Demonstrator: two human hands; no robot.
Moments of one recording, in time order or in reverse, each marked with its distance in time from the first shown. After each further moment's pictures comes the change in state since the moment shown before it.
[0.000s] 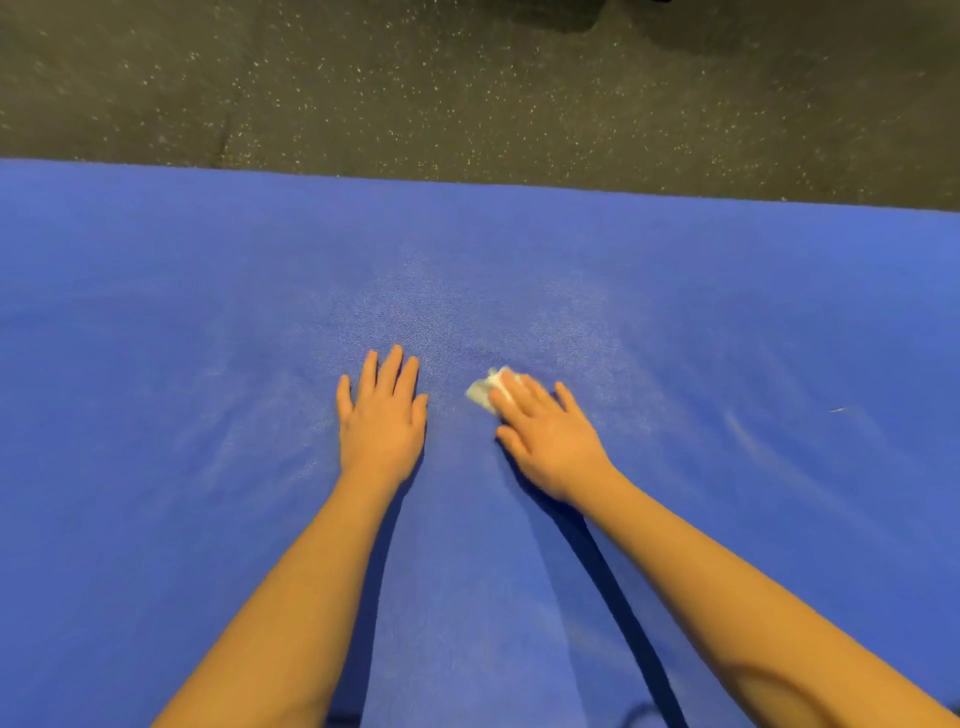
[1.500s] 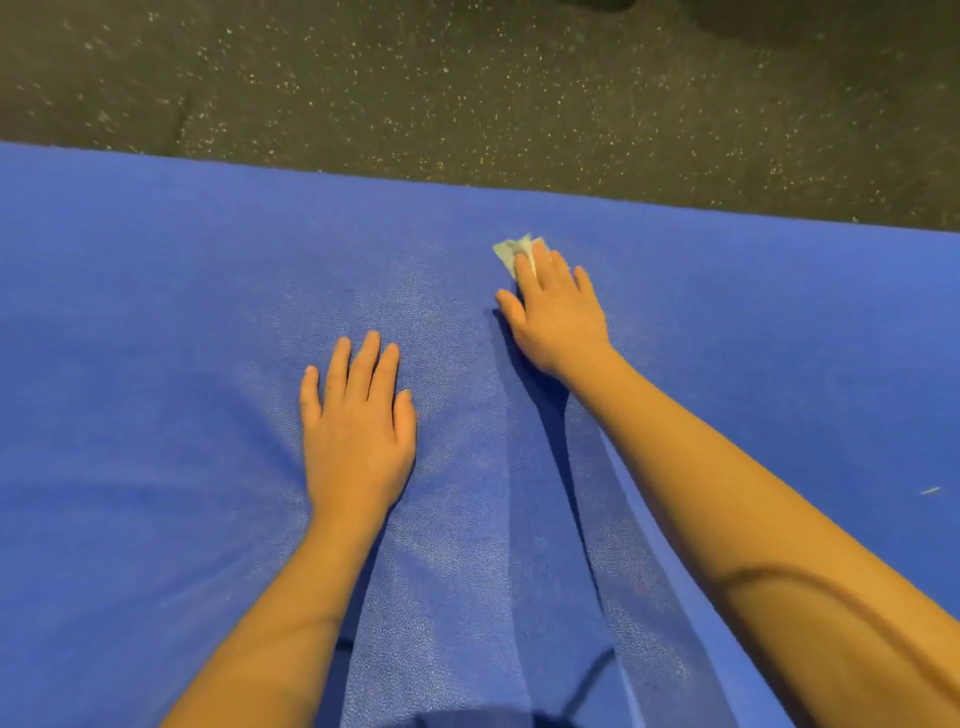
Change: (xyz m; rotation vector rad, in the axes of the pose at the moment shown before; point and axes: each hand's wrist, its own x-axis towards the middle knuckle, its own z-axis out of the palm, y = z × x) left_hand 0.062 -0.004 0.019 -0.021 0.355 -0.047; right_hand 0.176 0.054 -0.054 -0.019 0.267 0.172
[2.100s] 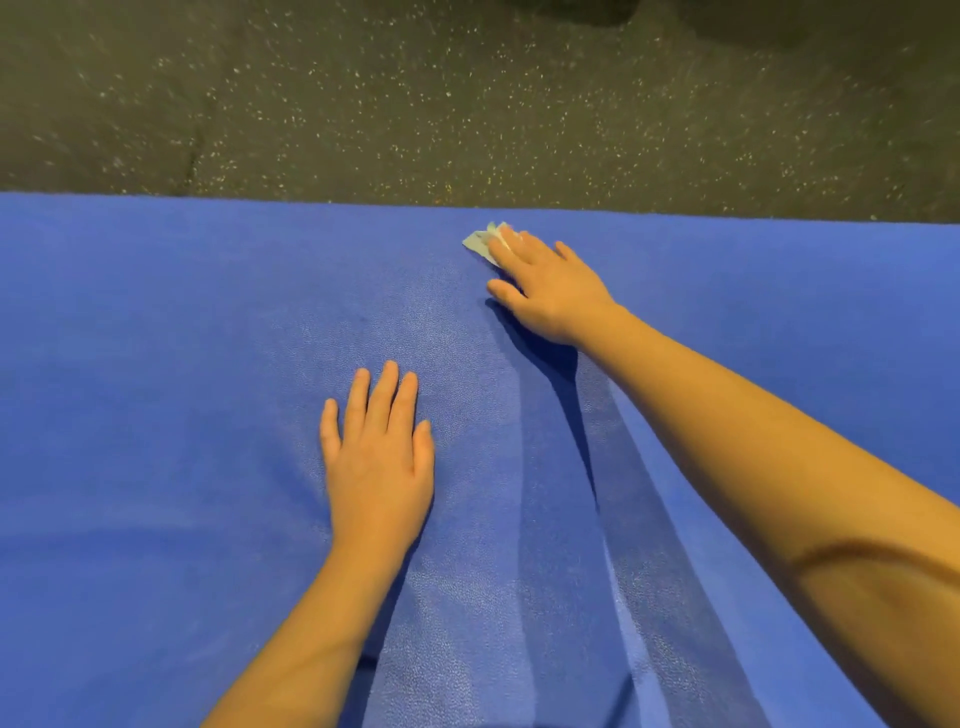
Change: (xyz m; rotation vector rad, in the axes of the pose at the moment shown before) left_hand 0.002 -0.002 -0.003 -0.027 -0.052 0.028; right_hand 0.047 0.000 -0.016 -0.001 -0.090 -0.193
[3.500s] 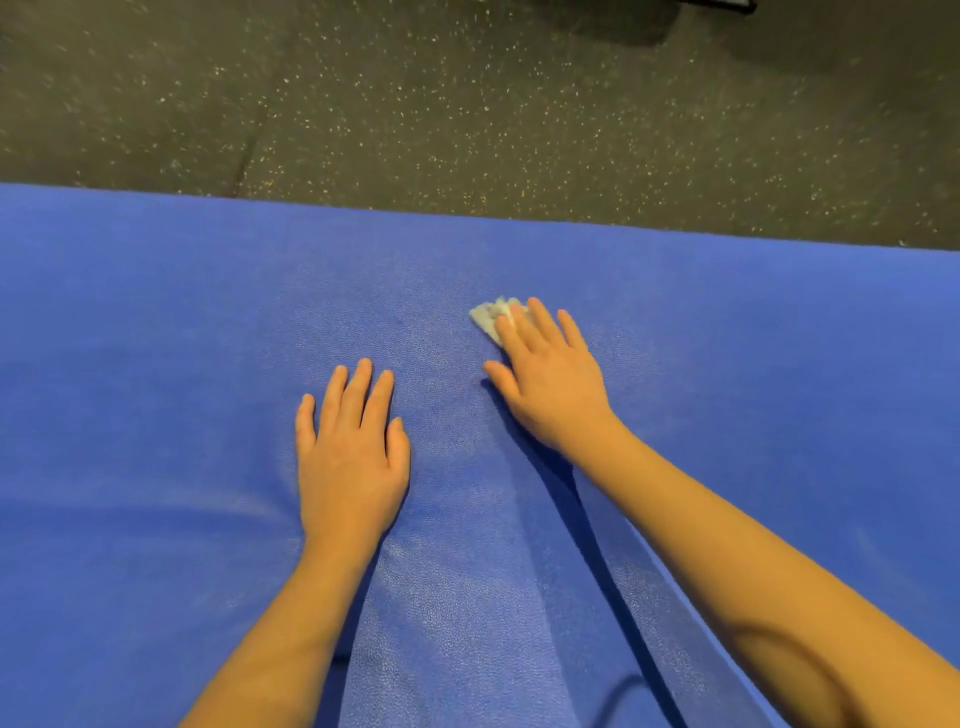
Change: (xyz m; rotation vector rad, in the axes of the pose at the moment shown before) left_hand 0.003 -0.046 -0.012 0.062 0.089 -0.040; right_hand -0.060 -0.066 0.029 -0.039 0.127 0.006
